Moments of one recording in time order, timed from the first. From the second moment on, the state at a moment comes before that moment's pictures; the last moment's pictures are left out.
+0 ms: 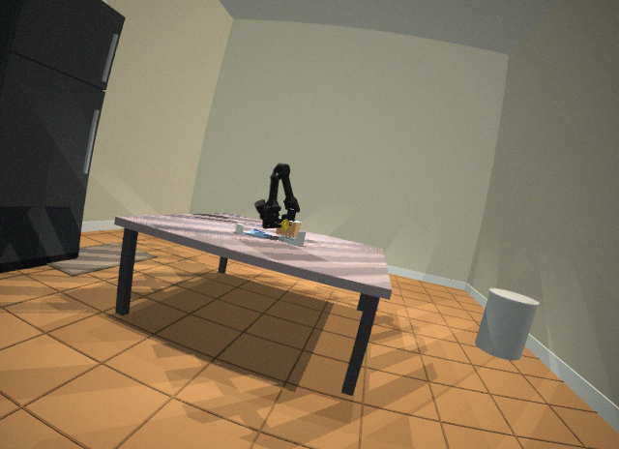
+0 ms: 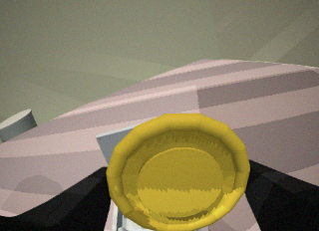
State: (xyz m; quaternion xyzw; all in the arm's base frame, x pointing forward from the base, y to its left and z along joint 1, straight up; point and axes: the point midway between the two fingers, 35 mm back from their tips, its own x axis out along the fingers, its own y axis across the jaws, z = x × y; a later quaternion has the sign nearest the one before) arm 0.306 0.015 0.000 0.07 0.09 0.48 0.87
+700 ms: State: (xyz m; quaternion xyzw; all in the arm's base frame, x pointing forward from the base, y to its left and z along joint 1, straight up) arm 0.283 0.019 -0.003 0.01 0.02 0.50 0.86
